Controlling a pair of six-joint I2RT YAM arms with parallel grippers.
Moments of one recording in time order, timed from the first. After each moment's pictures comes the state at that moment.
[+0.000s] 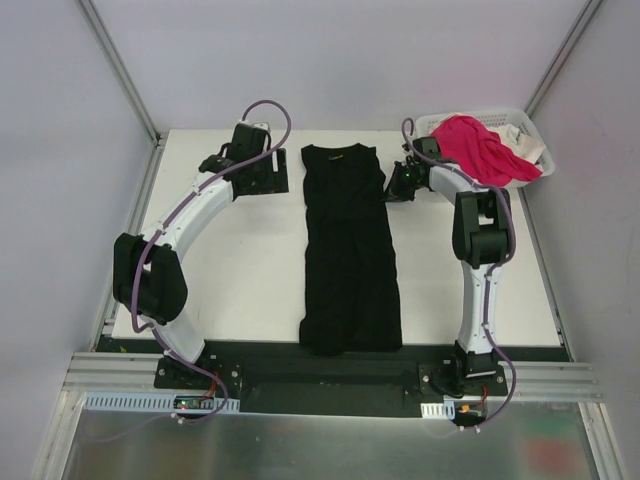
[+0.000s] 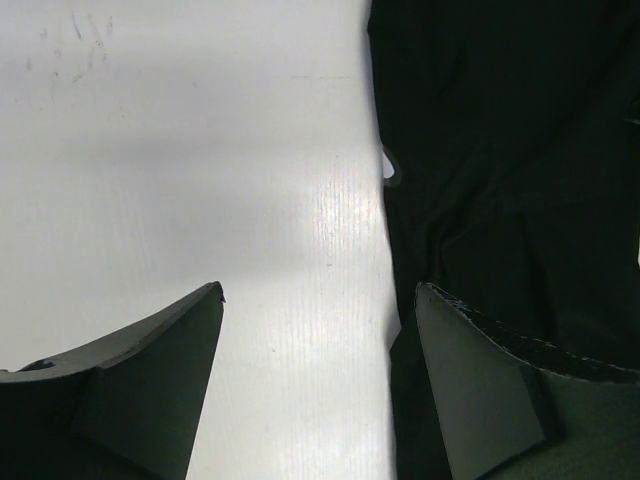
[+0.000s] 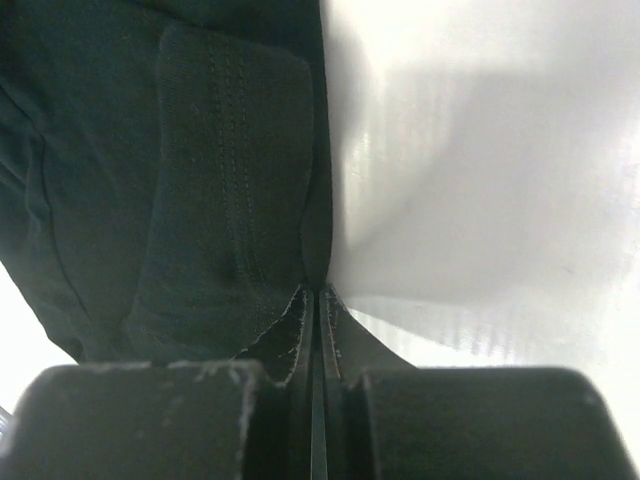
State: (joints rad) left arm -0.35 1.69 1.48 -0.62 -0.03 -0.37; right arm 0.17 2.29 1.75 -0.48 -0.40 0.40
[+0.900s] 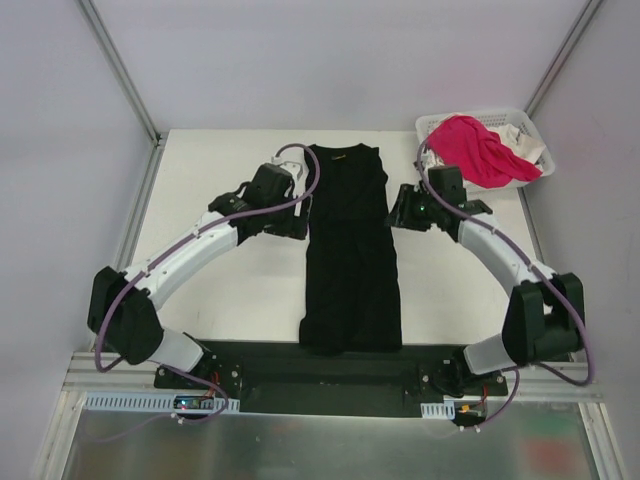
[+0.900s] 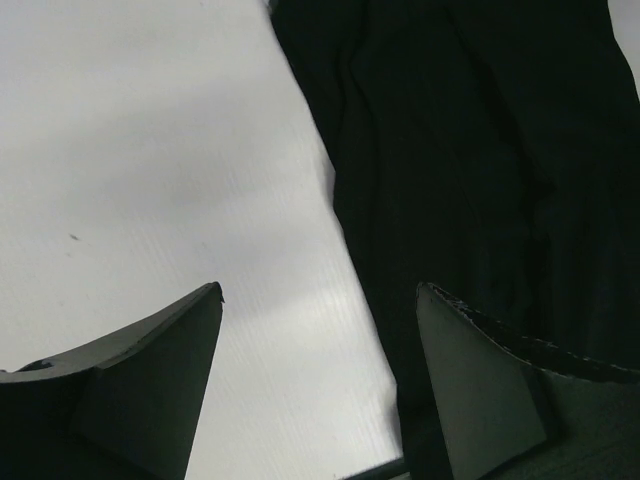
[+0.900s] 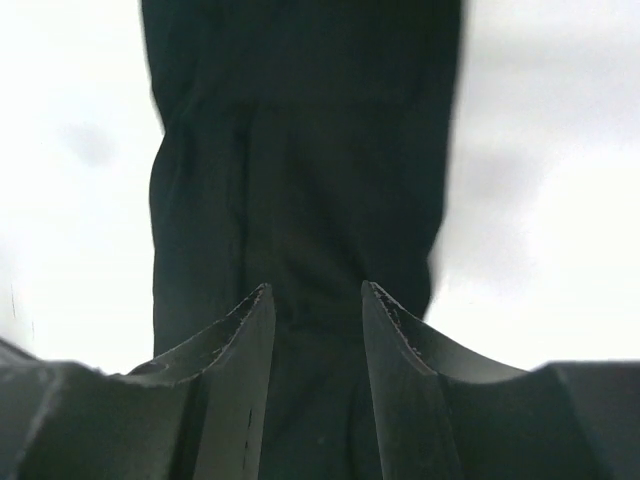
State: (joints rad) left arm -0.58 1.48 1.25 -0.63 -0.06 -0.31; right arm 0.25 1.50 1.11 -0.43 -0.28 0.36
